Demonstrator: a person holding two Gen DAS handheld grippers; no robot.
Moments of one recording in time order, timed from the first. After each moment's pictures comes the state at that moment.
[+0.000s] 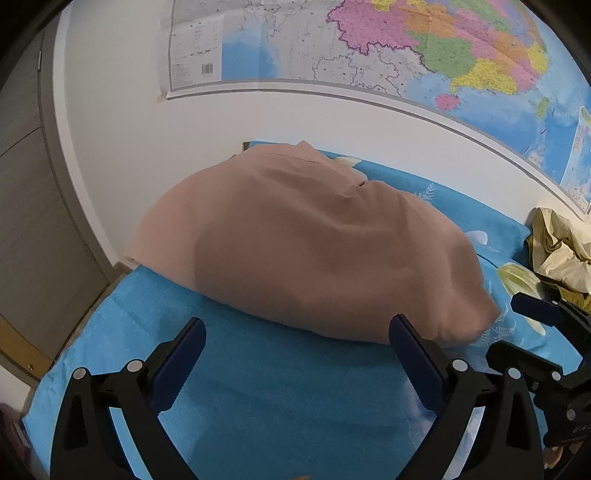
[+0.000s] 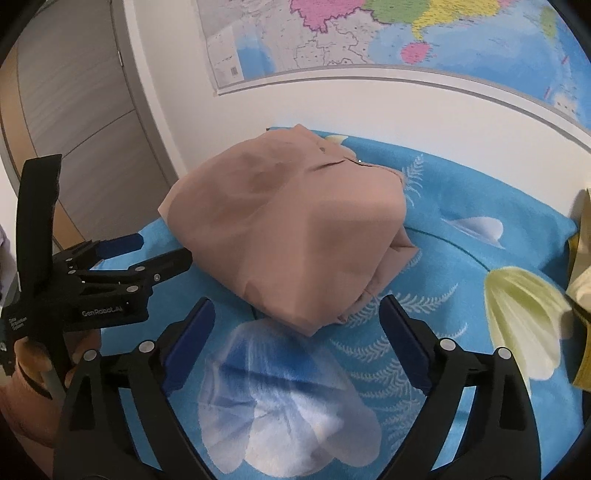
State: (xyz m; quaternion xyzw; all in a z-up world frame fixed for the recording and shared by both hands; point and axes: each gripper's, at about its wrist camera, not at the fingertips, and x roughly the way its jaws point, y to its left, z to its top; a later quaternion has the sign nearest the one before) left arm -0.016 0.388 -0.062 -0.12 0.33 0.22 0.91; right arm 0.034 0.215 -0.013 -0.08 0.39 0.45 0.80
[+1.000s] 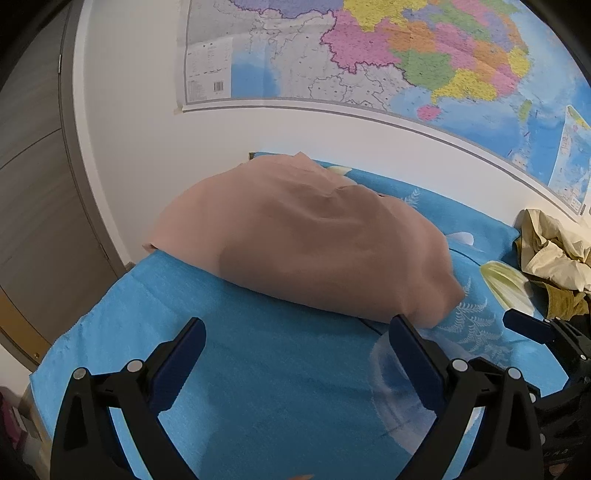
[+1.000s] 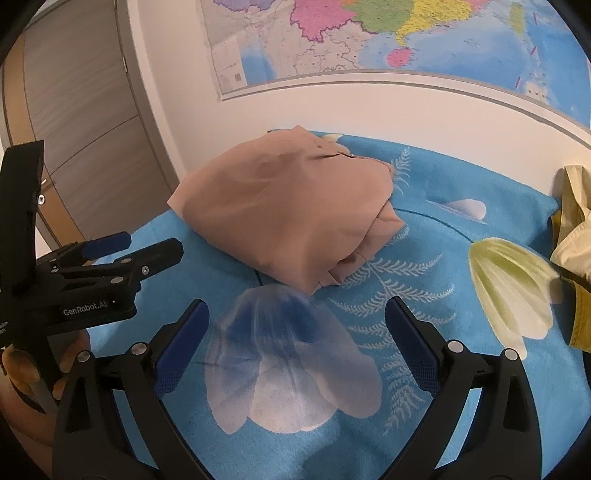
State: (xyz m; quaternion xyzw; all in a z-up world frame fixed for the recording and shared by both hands) left arm -0.044 0.348 -0.051 -0.12 0.31 0.24 0.91; right arm 0.009 0.188 -0.016 -0.07 0.37 0.45 0.81
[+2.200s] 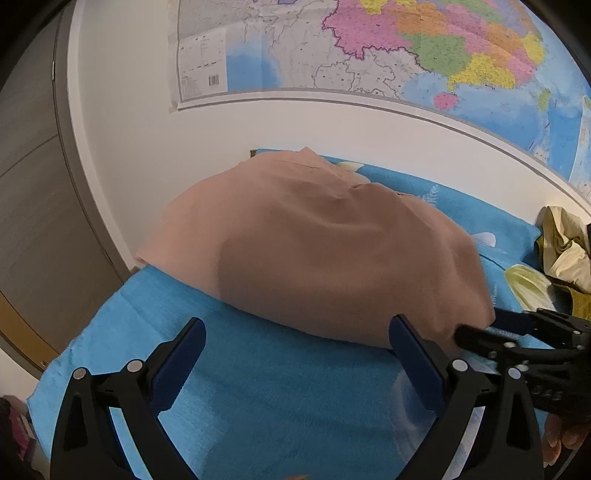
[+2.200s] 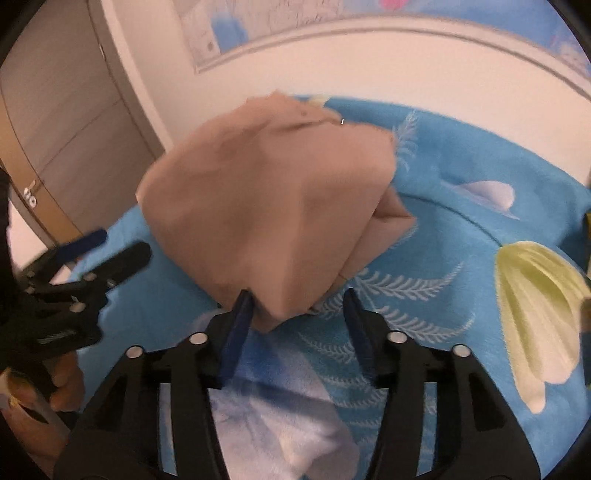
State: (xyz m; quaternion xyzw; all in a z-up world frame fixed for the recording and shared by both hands) left arm -0.014 0.367 -0.063 -0.11 0.32 0.25 0.91; right arm 0.060 0.216 -0.041 -0.08 0.43 0.44 0.78
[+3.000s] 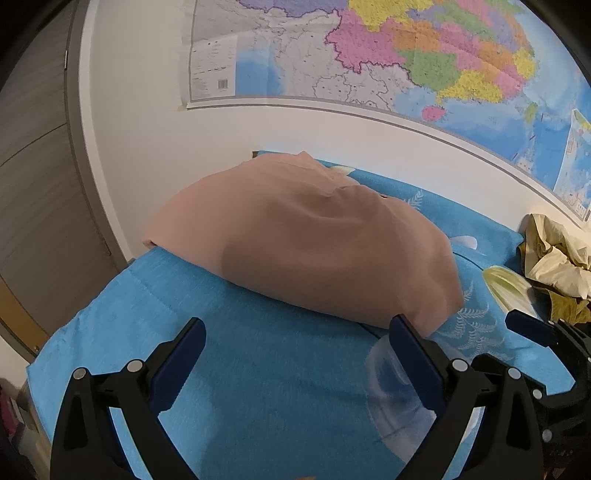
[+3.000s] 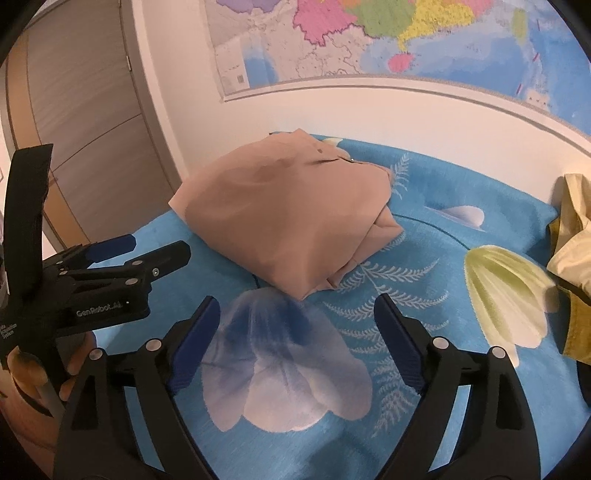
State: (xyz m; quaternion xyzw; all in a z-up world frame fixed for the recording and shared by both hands) left arm -0.040 0.342 -0.054 -0.13 0.31 0.26 0.91; right arm 0.010 0.186 -0.011 -0.08 0.36 0.45 0.81
